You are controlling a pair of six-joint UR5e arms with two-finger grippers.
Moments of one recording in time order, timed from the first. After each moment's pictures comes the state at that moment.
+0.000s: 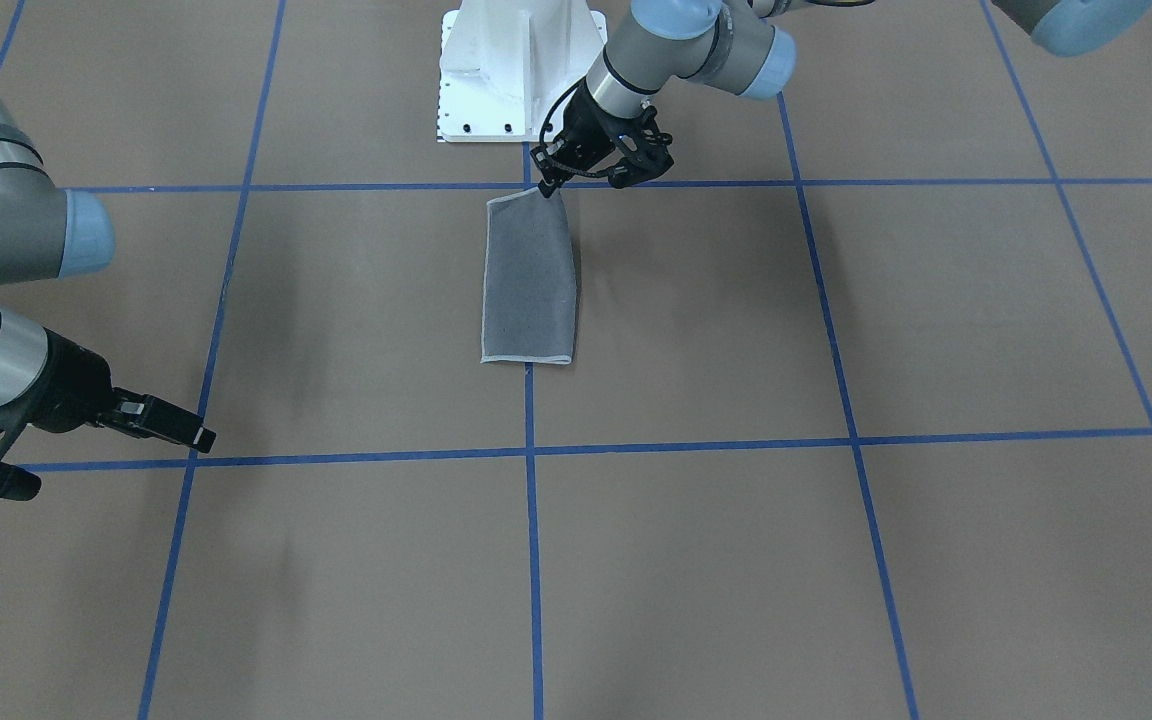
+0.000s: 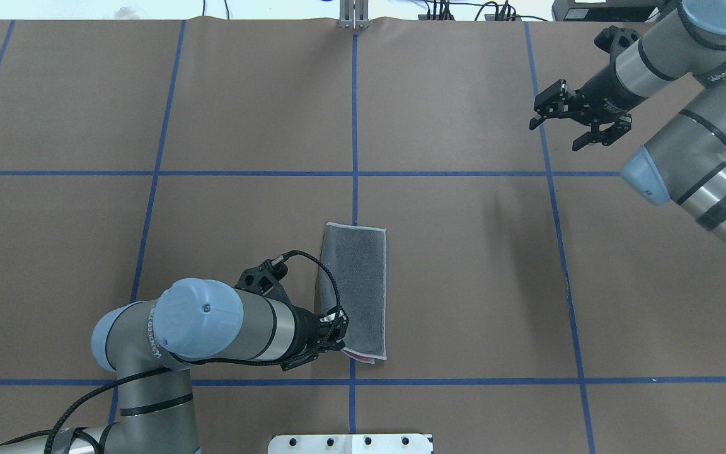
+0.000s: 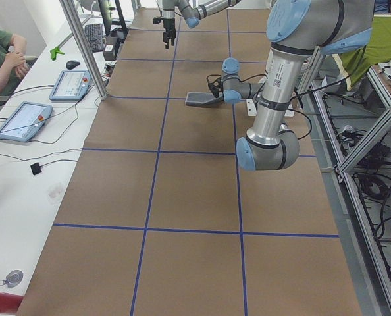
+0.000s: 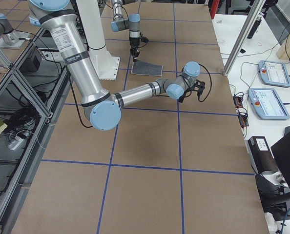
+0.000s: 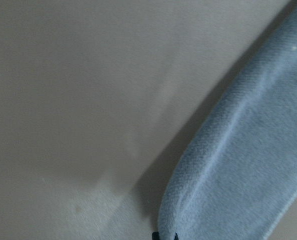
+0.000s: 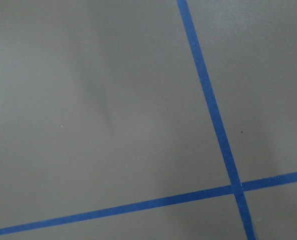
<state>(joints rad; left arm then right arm) -0.28 -2.06 -1.81 -2.08 -1.80 -2.03 1.04 -1.15 1.43 -1.08 2.40 1.21</state>
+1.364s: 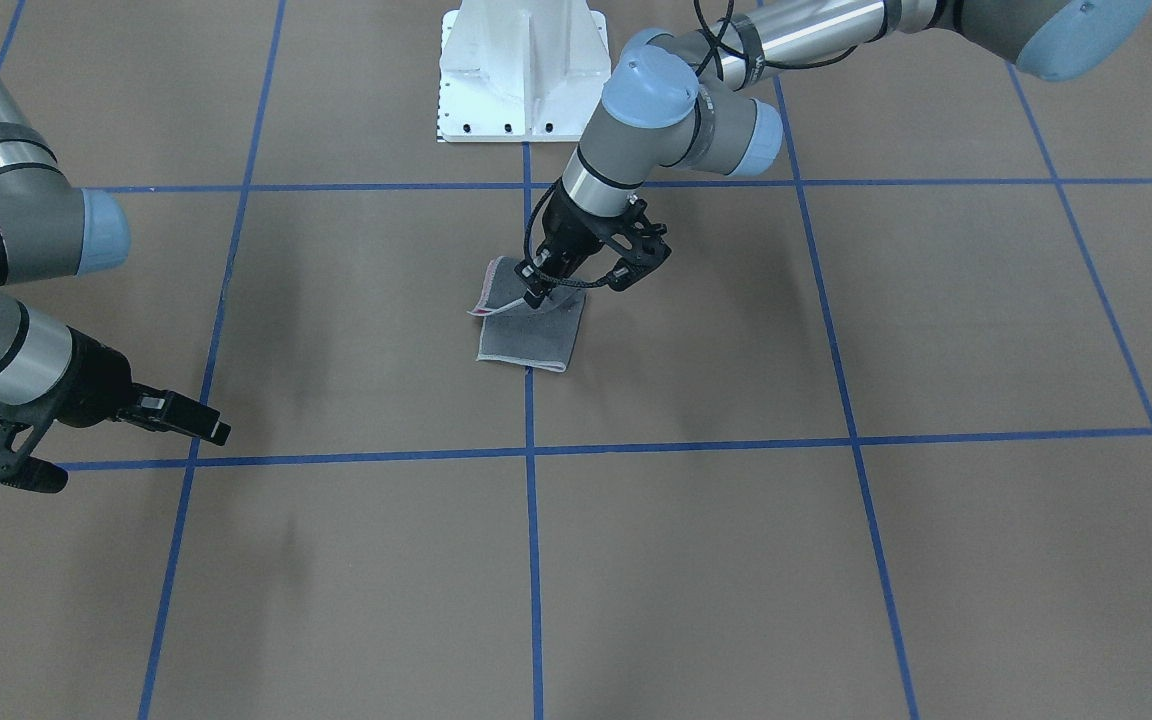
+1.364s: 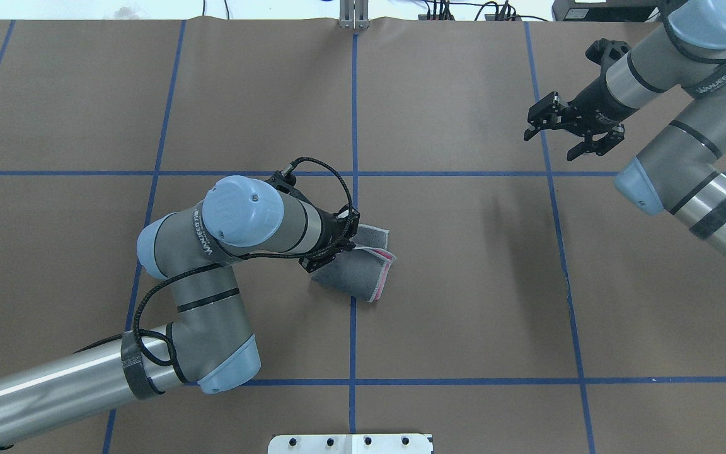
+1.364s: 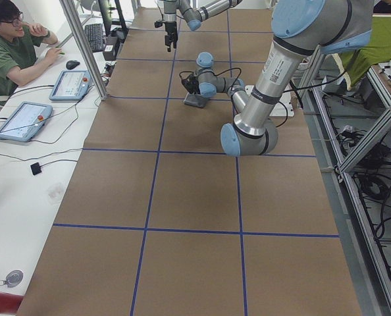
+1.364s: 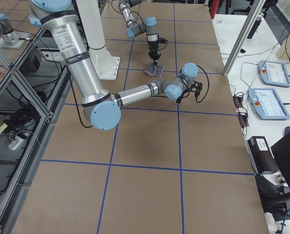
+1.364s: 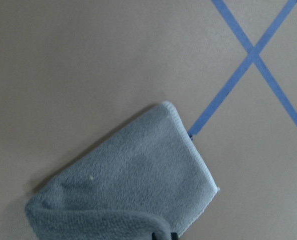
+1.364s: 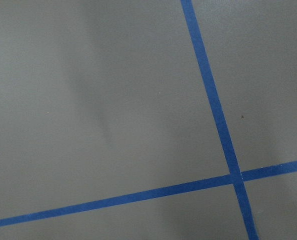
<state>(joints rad) -0.46 -2.24 -1.54 -2.11 -1.80 -2.13 1.01 -1.15 1.43 -1.08 2.38 1.21</state>
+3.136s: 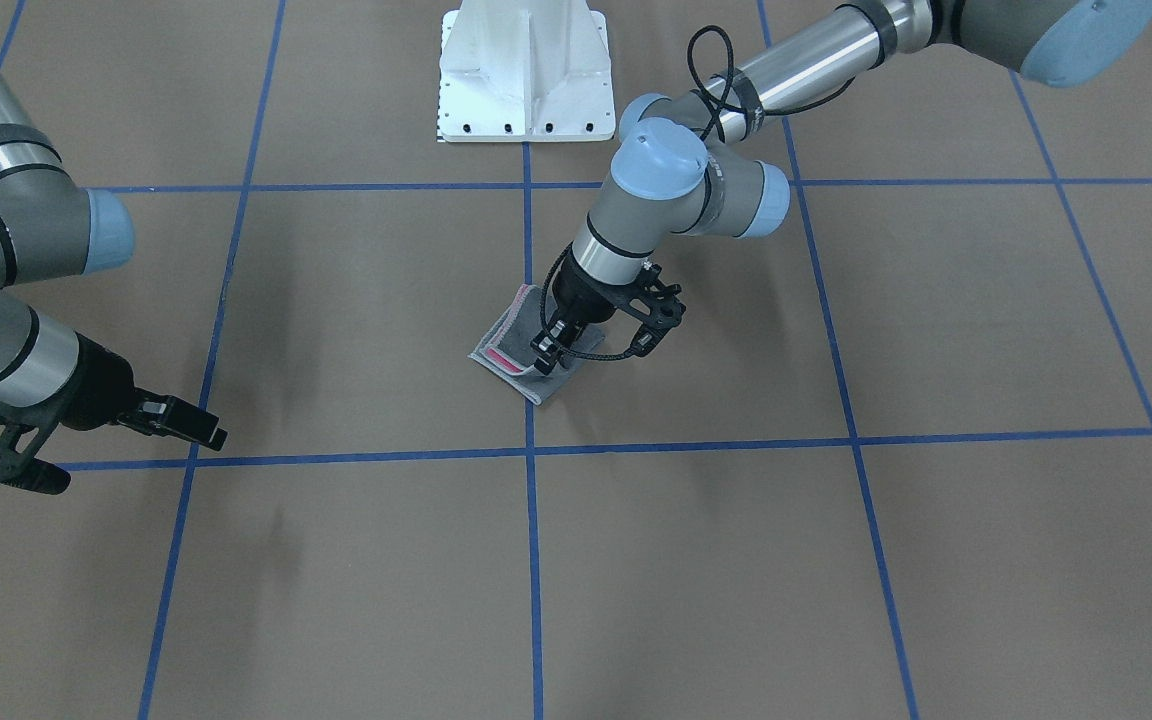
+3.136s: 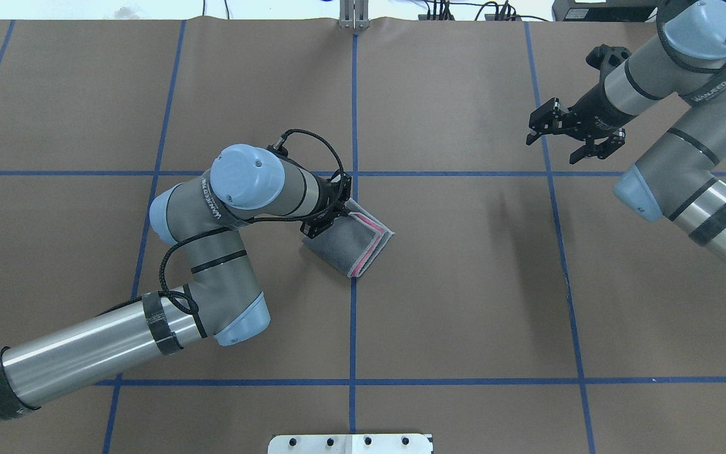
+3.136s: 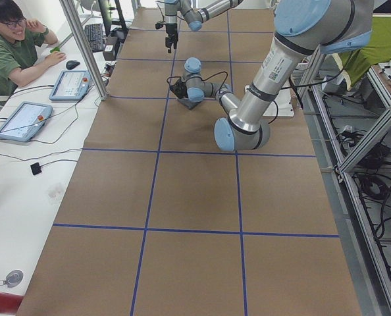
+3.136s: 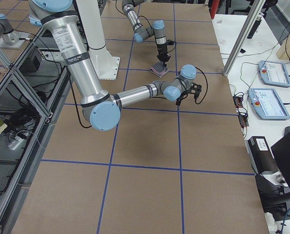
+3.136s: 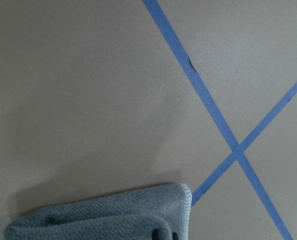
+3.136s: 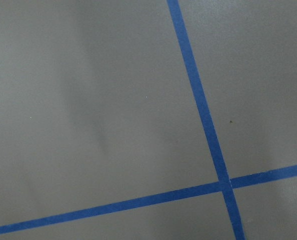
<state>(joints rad) -0.53 -2.31 -1.35 -2.22 -1.80 -2.21 1.00 -1.16 1.42 -1.08 2.34 1.21</state>
